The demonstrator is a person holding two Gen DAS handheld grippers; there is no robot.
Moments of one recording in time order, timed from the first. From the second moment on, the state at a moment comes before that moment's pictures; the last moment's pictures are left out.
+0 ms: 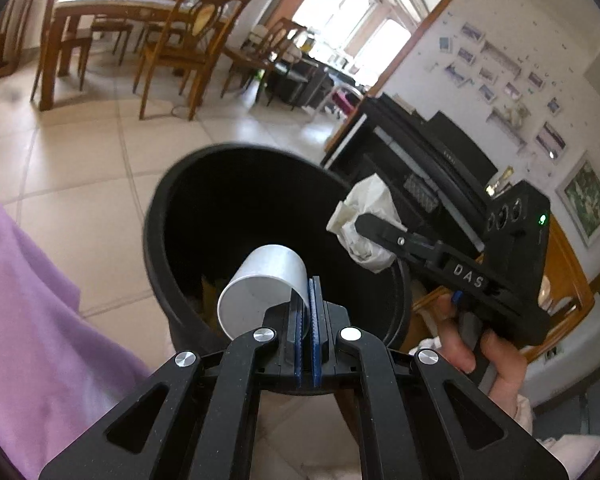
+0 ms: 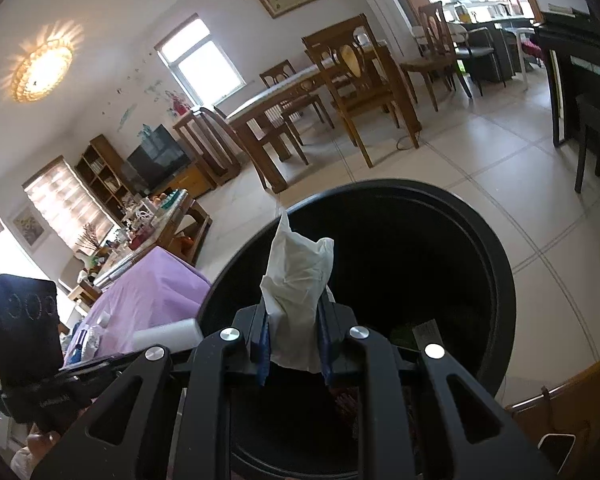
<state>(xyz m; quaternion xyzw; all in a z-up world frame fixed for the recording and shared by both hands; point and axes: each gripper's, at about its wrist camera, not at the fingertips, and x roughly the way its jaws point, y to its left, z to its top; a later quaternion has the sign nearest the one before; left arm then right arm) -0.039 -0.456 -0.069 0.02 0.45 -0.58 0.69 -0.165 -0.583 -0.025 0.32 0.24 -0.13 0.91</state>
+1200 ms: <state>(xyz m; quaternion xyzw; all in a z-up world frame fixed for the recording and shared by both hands) -0.017 -0.021 0.014 -0.04 0.35 -0.20 0.91 -0.001 -0.335 0.042 0.14 0.32 0.12 0.93</state>
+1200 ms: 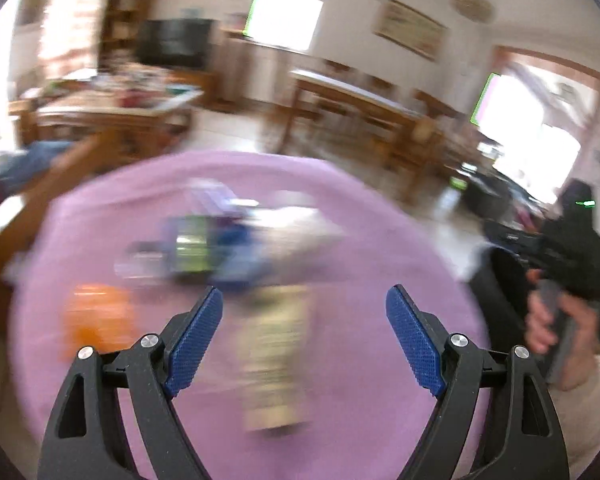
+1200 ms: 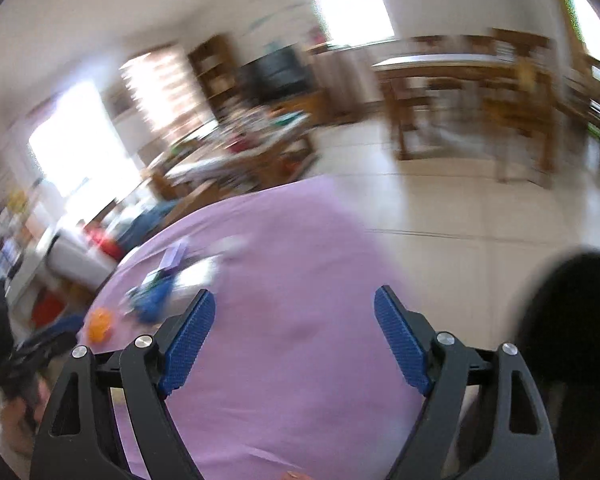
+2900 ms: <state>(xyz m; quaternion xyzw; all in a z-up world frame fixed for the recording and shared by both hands) 0.008 -0.110 0.023 -0.05 0.34 -0.38 0.86 -0.075 -0.398 0.069 0.15 0.22 0.02 0.96</state>
